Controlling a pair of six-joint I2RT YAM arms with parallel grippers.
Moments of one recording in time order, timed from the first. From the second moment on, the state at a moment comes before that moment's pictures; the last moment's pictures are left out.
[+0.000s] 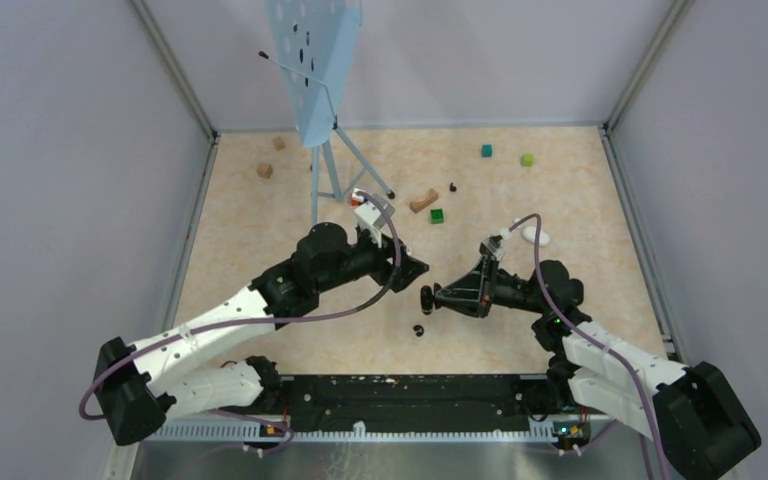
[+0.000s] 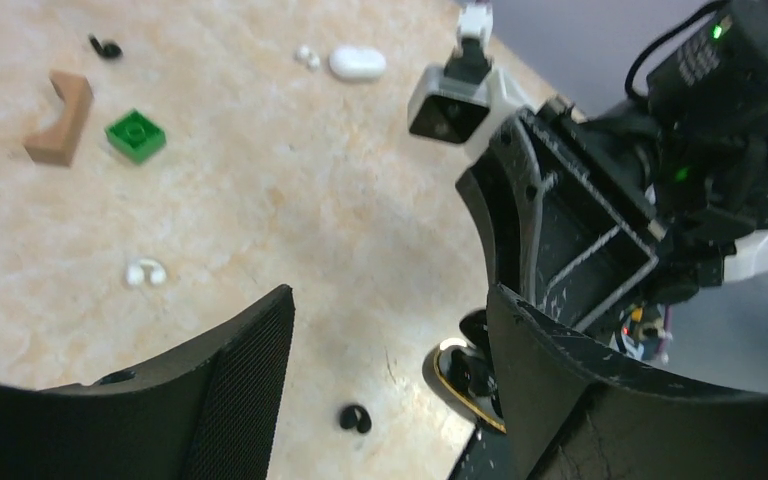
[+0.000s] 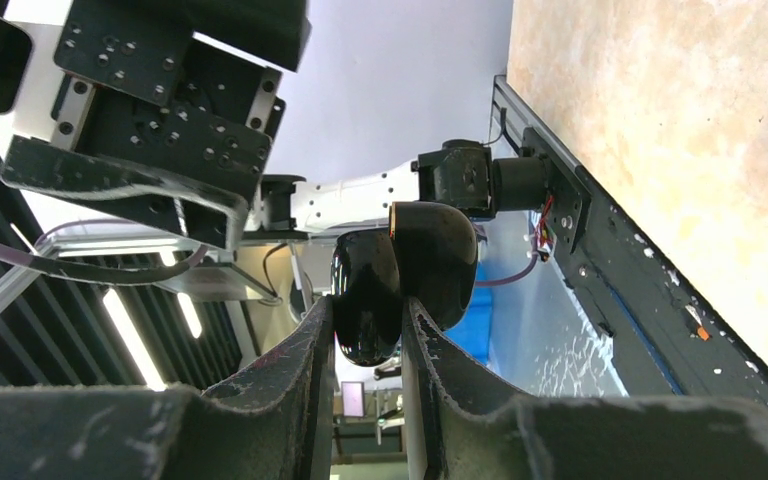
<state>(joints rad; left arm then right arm) -0.89 1.04 0.82 0.04 0.13 -0.35 0.52 0.91 0.20 0.72 -0.81 1.60</state>
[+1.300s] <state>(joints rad) -0.89 0.92 0.66 0.05 0.32 -0.21 0.52 1.02 0.17 0.94 -0.78 1.77</state>
